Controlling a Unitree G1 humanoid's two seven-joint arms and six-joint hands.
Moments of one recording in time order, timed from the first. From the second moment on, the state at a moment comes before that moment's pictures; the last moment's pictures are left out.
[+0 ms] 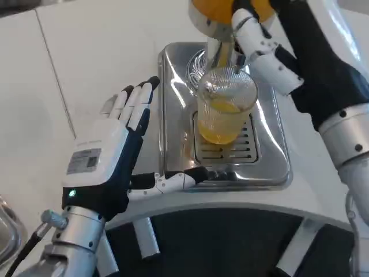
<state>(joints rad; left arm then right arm) -0.20 0.35 -0.14 -0.06 0.76 -0.14 0.21 -0.53 -0.08 0.09 -0.63 -0.65 0.47 0.30</state>
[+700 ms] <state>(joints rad) -0.23 0.34 -0.17 -0.02 0.75 -0.15 0.21 -0.13 -0.16 0.00 -0.81 -0.41 0.34 0.26</state>
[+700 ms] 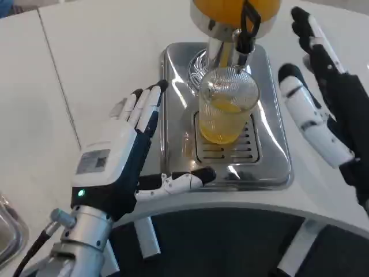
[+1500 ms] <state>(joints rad) -0.39 0.27 -0.18 0.19 0.63 -0.25 0.28 0.45 -0.40 -0.31 -0.95 -0.34 -0.17 0.32</state>
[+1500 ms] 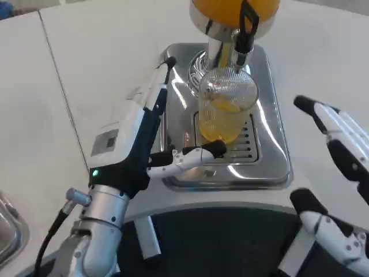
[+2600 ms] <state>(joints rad) -0.61 0.16 -0.25 0.61 0.59 -0.40 0.45 0.61 -0.36 -0.31 -0.99 -0.34 -0.24 0.39</state>
